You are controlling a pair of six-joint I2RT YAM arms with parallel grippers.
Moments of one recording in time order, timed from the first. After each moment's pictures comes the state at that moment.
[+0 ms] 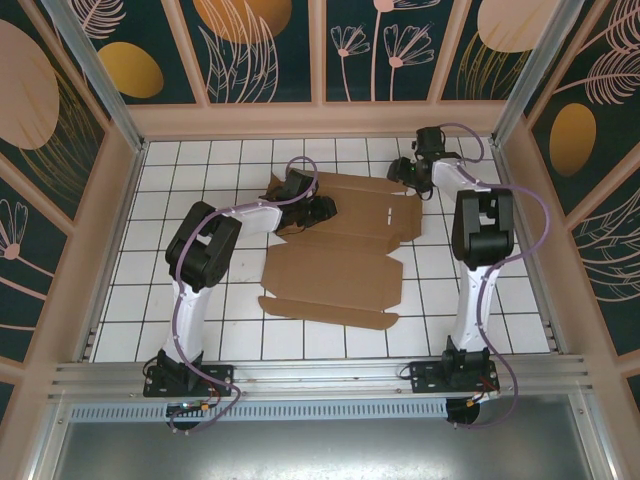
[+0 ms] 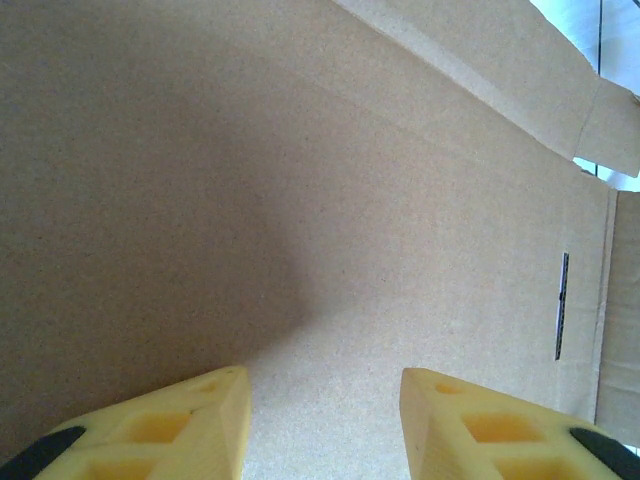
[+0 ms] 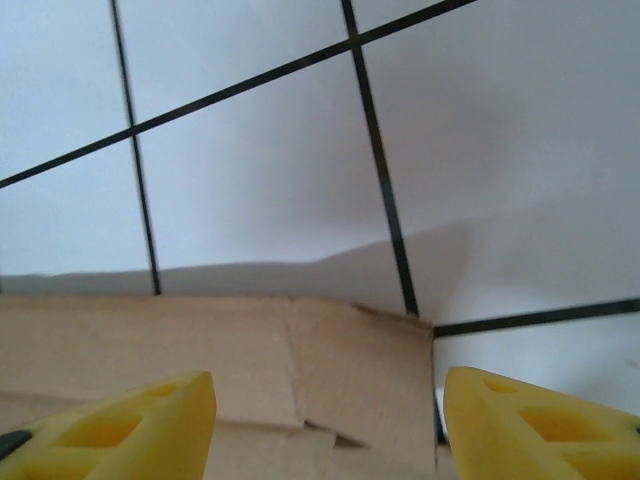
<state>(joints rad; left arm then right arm) -0.55 2.18 1.41 -0.05 0.27 -0.83 0.10 2.19 1.70 -0.48 -0.17 0.37</state>
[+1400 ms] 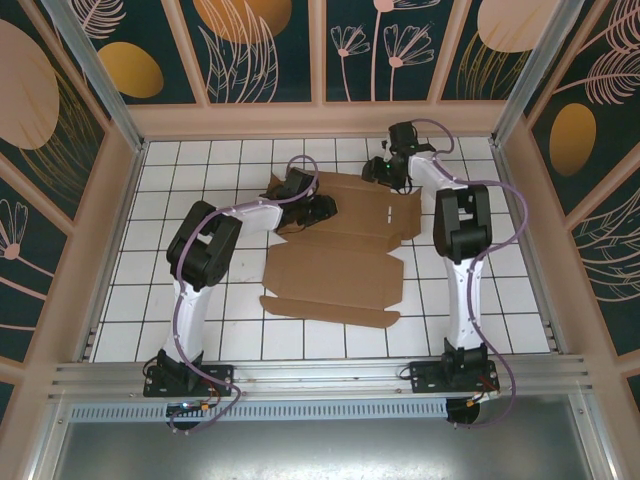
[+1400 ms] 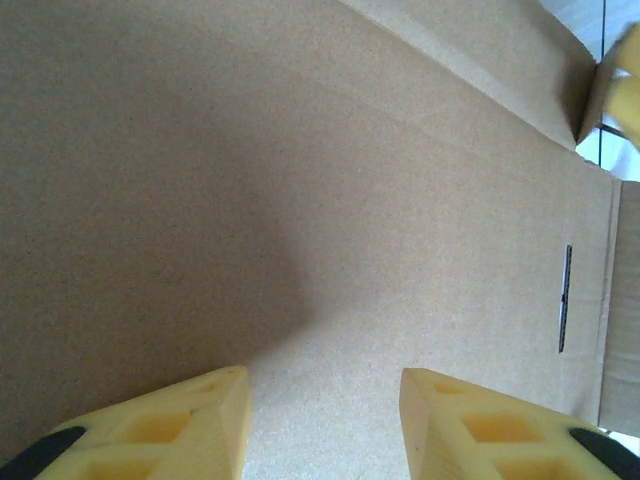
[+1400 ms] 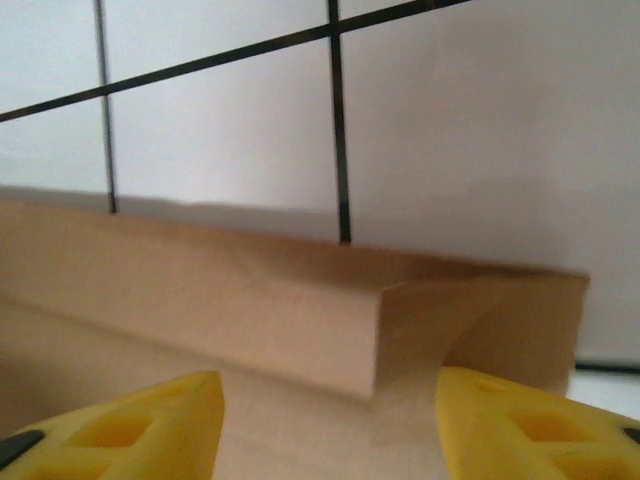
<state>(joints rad) -0.54 2.19 1.44 -0.07 0.28 -0.82 0.23 2.27 1.86 -0.61 -0.25 0.36</state>
